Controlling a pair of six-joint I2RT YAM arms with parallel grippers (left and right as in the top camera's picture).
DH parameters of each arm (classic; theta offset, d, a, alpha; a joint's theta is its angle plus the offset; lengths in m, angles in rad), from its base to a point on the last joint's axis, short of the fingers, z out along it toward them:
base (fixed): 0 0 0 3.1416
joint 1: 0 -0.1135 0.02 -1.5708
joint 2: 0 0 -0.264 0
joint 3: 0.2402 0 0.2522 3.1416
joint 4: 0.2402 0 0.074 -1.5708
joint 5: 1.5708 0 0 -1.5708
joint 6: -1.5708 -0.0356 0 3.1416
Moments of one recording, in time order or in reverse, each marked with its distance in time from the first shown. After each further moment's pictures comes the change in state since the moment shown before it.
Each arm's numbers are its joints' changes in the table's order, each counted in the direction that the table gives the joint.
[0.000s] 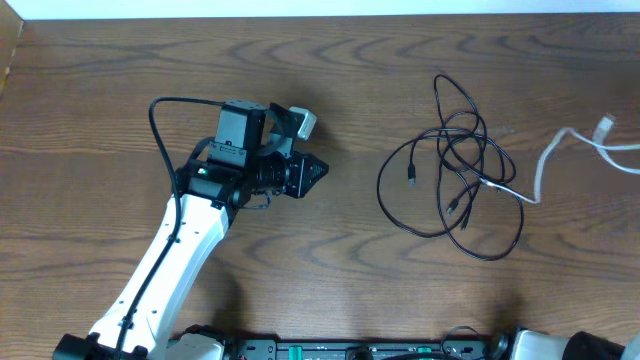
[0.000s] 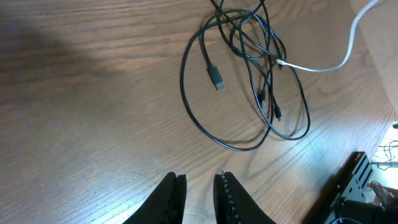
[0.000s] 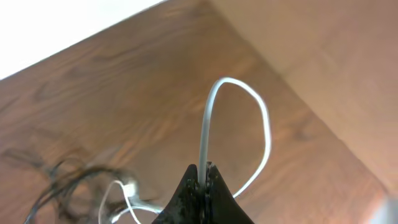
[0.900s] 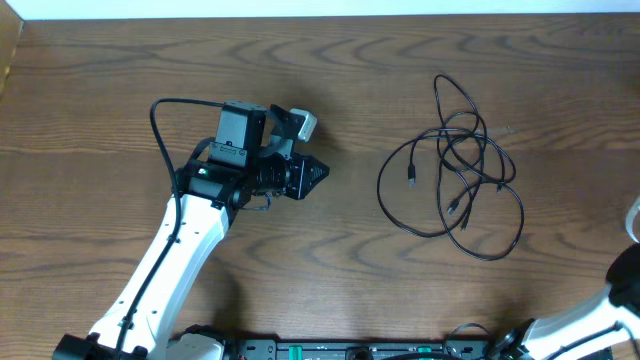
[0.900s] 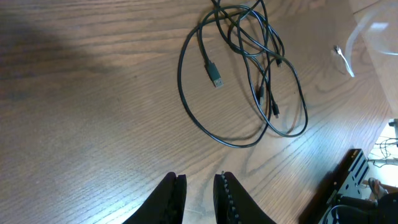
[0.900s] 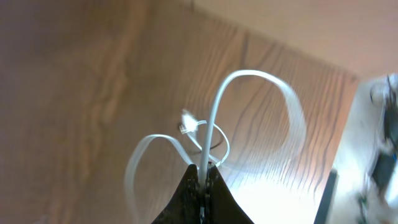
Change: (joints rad) left arm 0.000 0.000 0.000 0.011 0.009 0.000; right arm 0.350 -0.465 0.241 0.156 0.006 -0.244
